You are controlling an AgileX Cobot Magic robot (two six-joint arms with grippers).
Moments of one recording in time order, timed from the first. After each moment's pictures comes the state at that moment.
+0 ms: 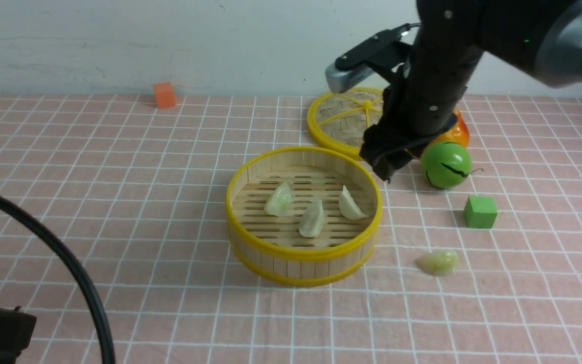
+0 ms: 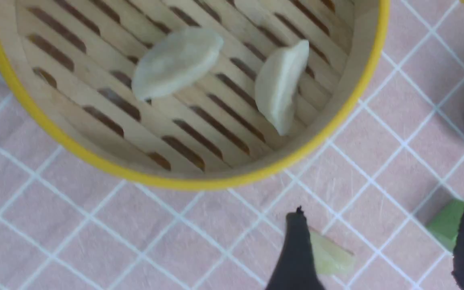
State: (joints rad) right arm 0.42 1.96 -1.91 -0.02 1.23 -0.24; left arm -0.60 0.72 -0.89 0.07 1.09 -0.33
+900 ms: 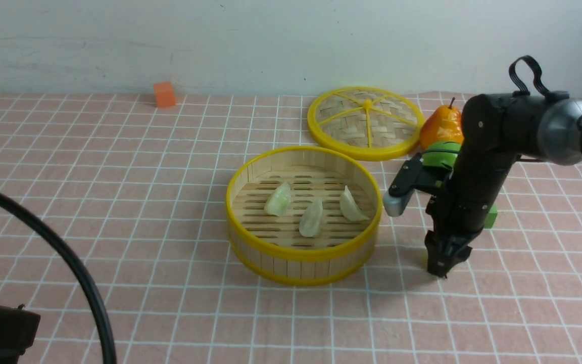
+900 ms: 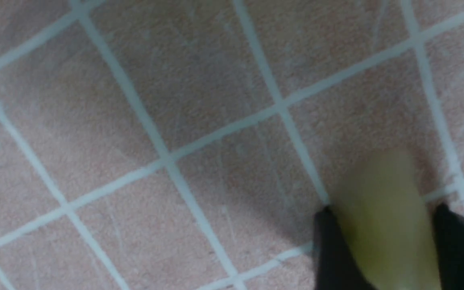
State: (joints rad) right arm 0.23 2.14 -1.62 0.14 1.05 -0.81; left arm -0.60 0.72 -0.89 0.06 1.07 -0.33
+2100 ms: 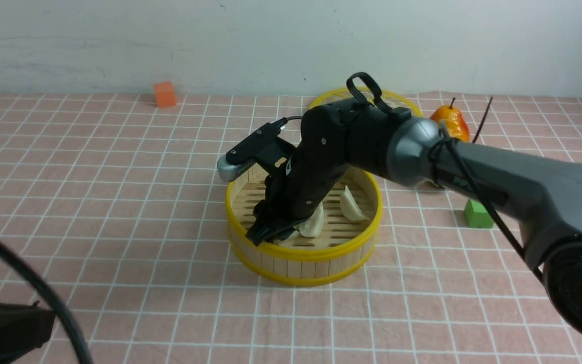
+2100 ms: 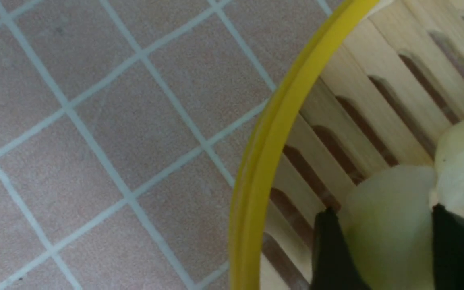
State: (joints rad) right arm 0.62 2.26 -1.92 0.18 0.81 -0.32; left arm -0.60 0.60 -0.70 0.08 0.84 -0.28
